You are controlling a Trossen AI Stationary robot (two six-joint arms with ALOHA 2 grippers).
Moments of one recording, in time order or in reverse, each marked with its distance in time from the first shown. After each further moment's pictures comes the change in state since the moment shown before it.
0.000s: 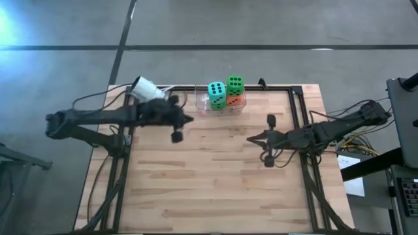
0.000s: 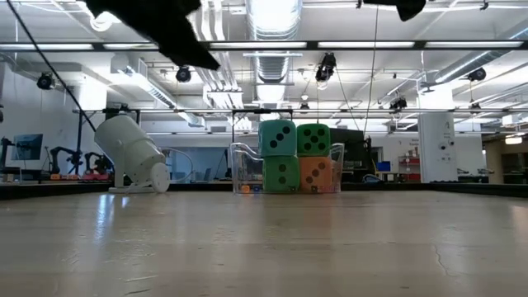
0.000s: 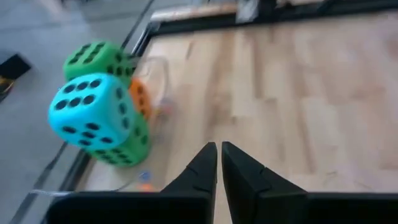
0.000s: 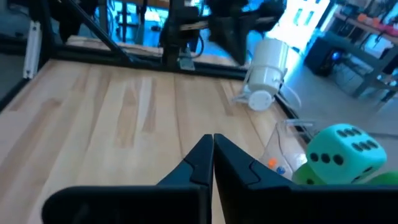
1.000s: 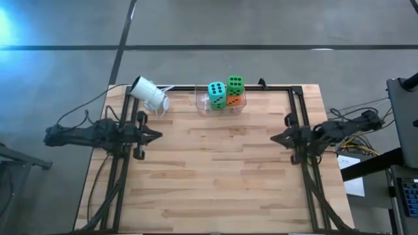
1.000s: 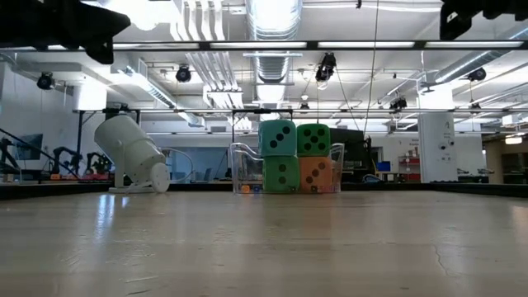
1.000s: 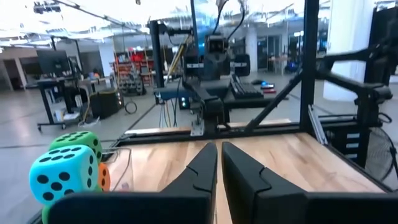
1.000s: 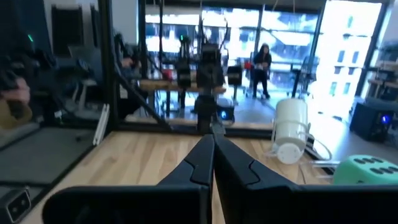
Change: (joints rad) left arm -0.248 -0.951 -0.627 0.287 -0.008 -0.093; right arm 0.007 -0.645 -0.410 0.179 -0.175 -0.044
